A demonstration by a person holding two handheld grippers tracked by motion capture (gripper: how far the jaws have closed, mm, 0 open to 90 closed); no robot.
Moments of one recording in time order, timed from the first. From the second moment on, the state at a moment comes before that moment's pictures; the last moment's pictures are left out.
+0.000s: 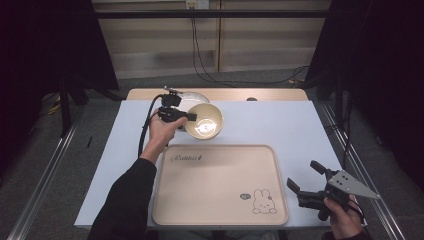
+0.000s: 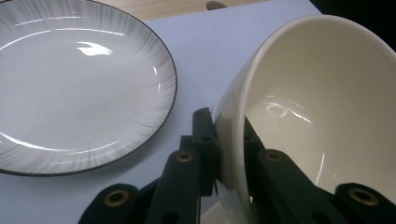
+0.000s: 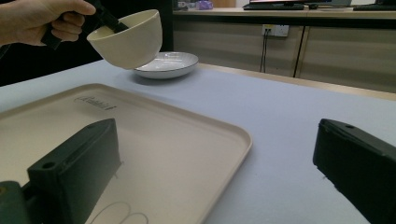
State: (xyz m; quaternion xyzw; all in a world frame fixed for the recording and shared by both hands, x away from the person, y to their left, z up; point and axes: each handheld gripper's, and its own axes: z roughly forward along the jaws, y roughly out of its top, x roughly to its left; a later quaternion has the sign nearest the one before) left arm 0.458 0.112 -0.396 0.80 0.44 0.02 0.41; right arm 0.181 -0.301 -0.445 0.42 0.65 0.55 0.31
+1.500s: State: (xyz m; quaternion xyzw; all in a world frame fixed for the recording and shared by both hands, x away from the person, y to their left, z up) left arm 0.436 0.013 -0.414 0.84 0.36 -0.04 0.40; right arm 0.181 -0.301 -0.446 0.42 0.65 0.55 0.31
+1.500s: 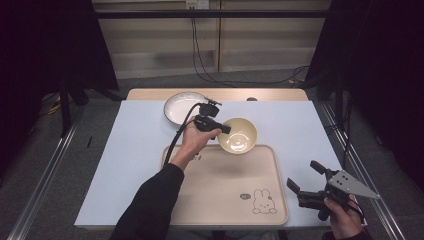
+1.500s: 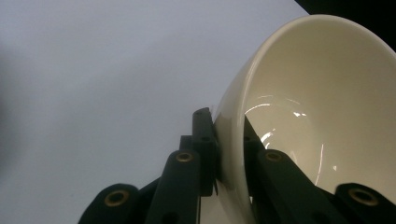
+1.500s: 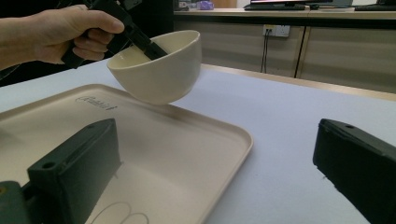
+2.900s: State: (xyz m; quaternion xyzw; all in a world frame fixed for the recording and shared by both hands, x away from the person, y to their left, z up) left arm 0.426 -0.063 -0.451 0.87 0.33 -0.06 0.35; right arm 0.182 -0.301 -0.446 0.41 0.66 0.55 0.31
